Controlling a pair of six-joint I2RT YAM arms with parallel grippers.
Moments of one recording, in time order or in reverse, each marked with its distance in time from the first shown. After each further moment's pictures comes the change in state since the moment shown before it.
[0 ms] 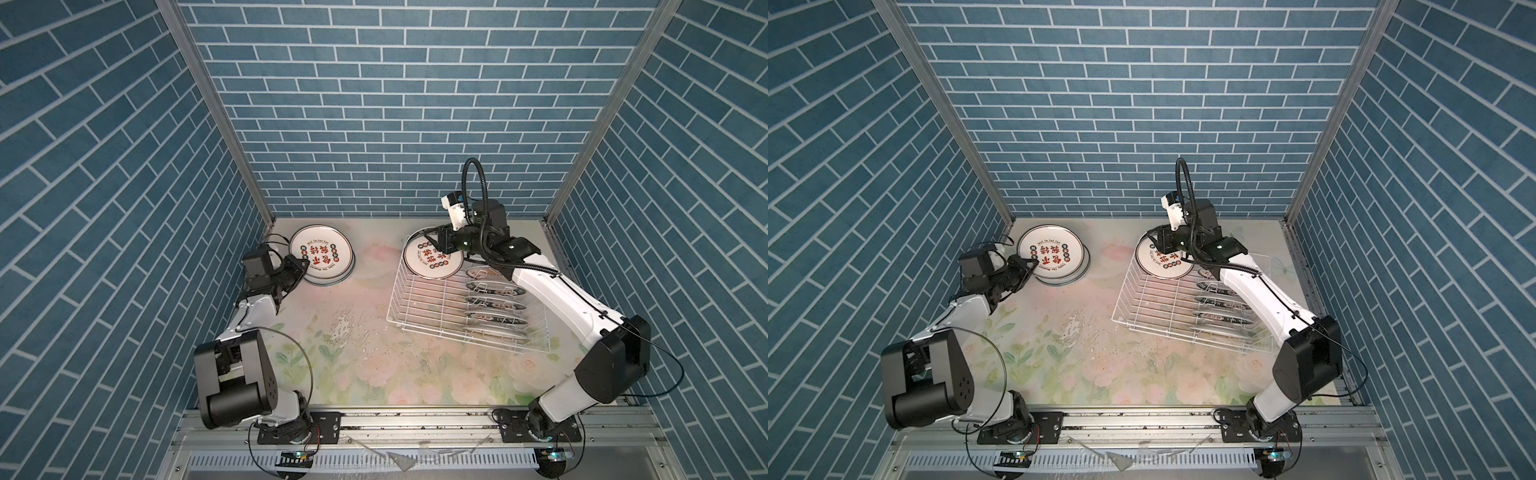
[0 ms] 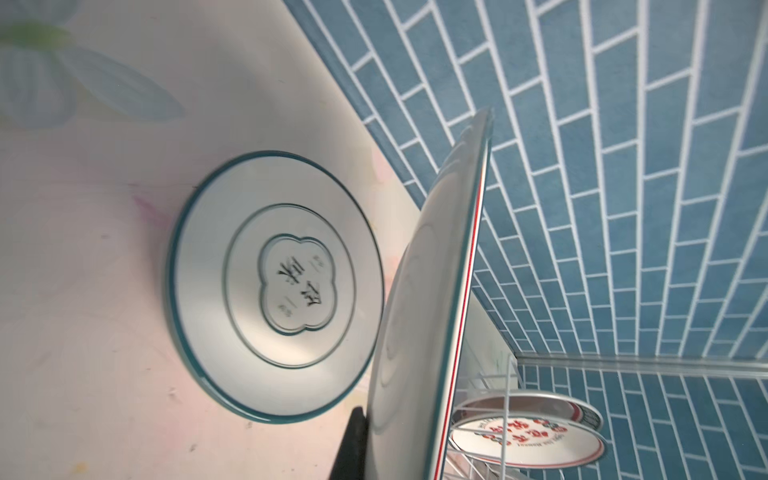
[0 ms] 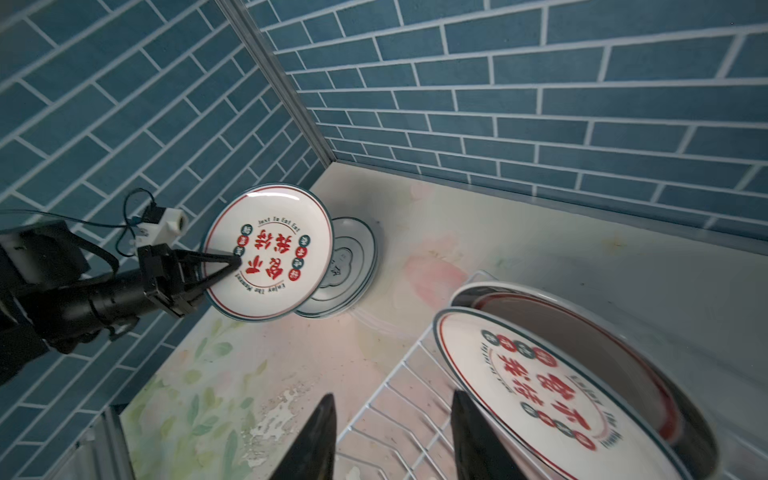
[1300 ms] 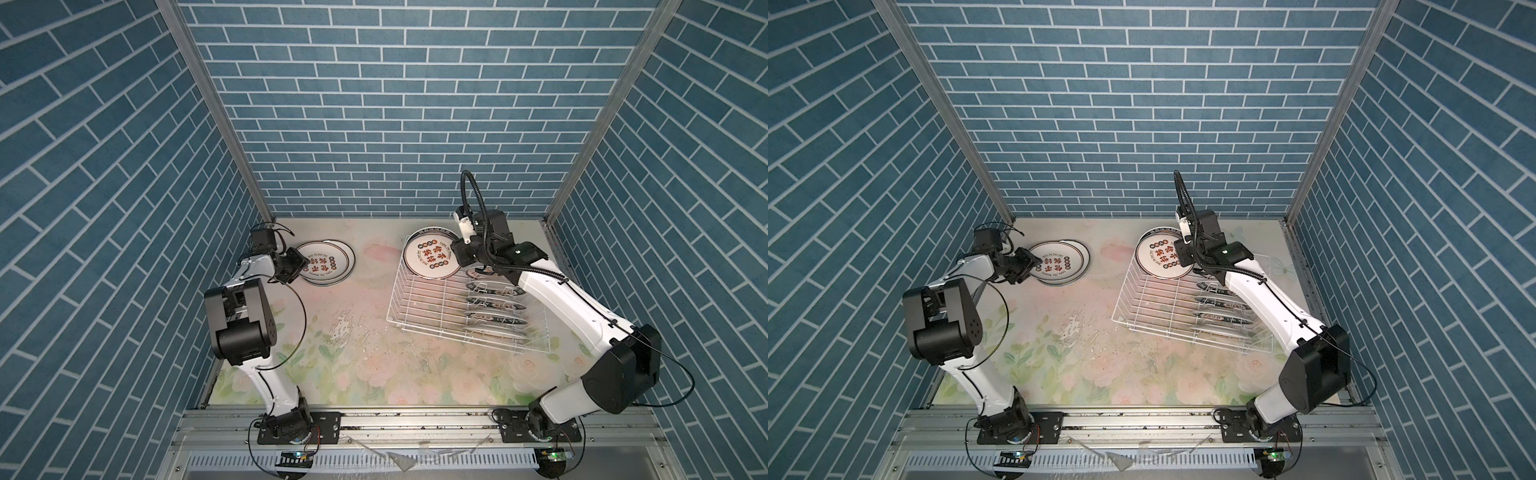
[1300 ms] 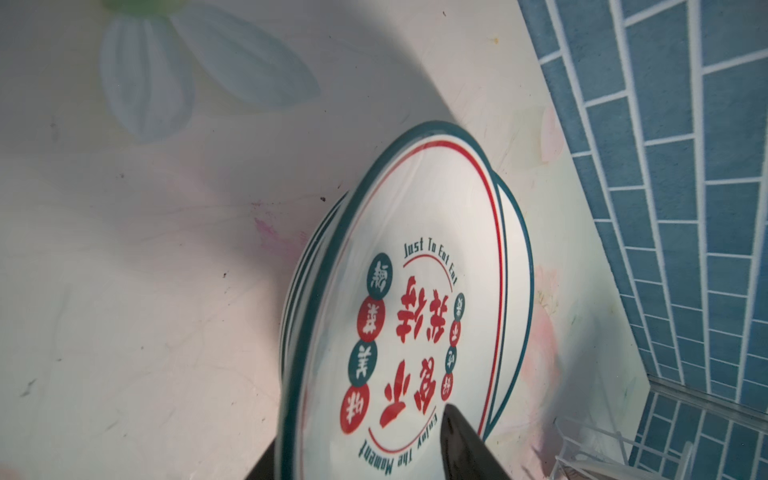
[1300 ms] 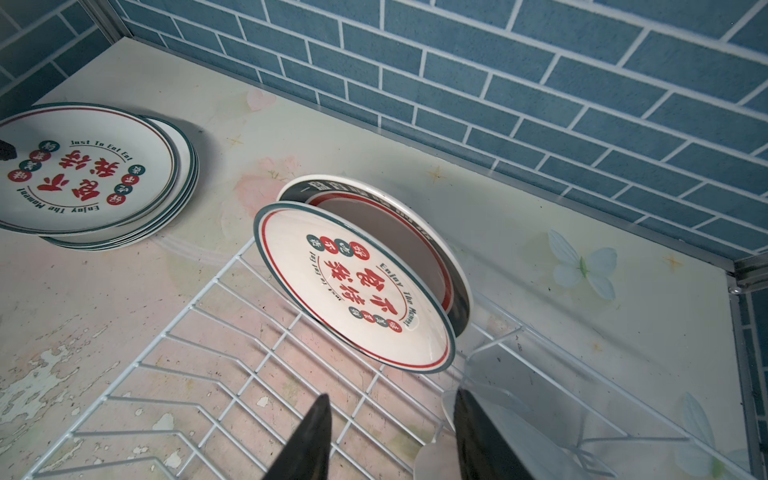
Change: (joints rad) left arm -0.031 0.396 0.468 -0.502 -0.165 0.193; right arm -0.007 -0.036 -0.055 -0.182 0.349 -0.217
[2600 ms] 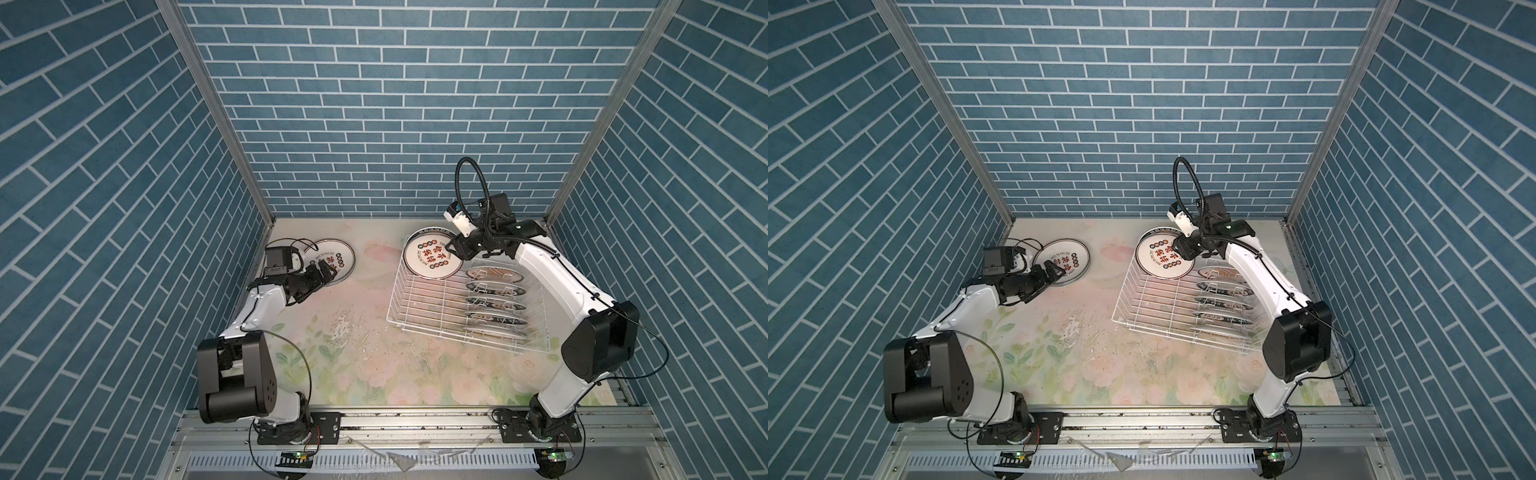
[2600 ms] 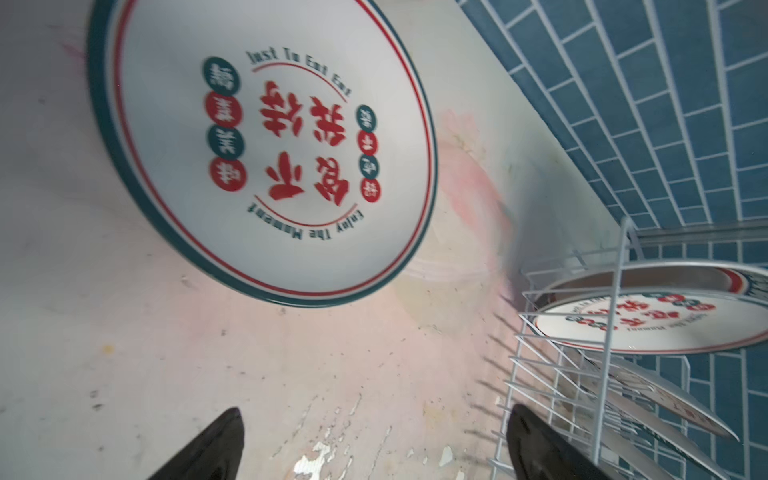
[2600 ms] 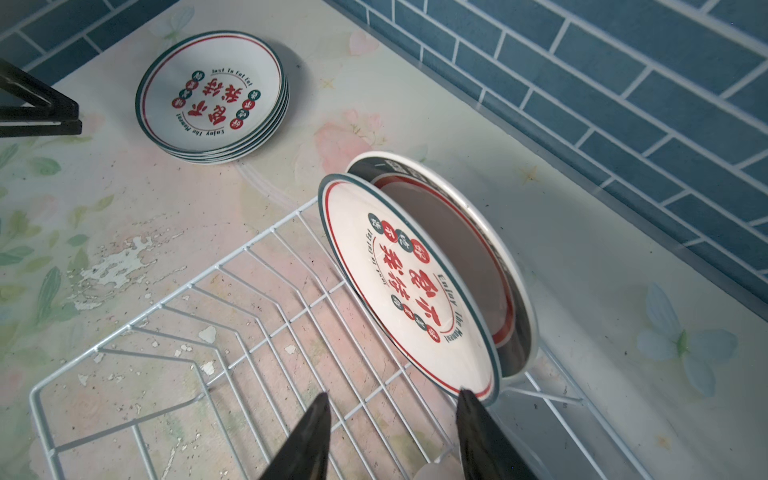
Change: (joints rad) left arm -0.144 -0.439 -0.409 0.097 0.101 0.118; right arm -0.130 0.207 0.248 -0.219 -0.385 -0.301
